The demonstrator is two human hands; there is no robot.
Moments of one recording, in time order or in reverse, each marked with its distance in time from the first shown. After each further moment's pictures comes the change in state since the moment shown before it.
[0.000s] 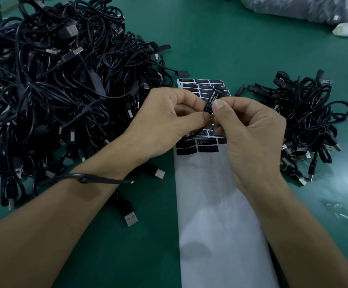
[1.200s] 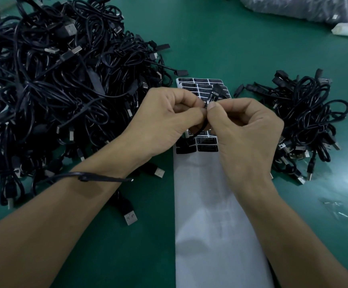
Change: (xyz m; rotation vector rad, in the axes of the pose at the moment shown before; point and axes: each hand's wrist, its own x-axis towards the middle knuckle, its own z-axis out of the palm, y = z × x) left_hand -0.003 0.003 0.002 -0.036 0.010 0.021; right_hand -0.007 -0.004 0.008 -0.062 0.113 -0.006
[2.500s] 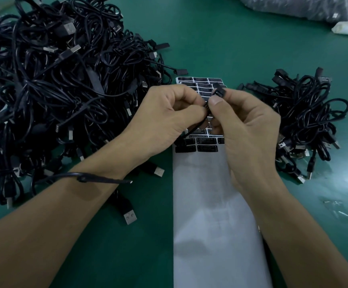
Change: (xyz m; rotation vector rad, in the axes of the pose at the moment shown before) left_hand 0.002 -0.003 0.000 -0.013 -0.017 0.027; right_hand 0.008 0.004 -0.005 0.138 -0.127 0.071
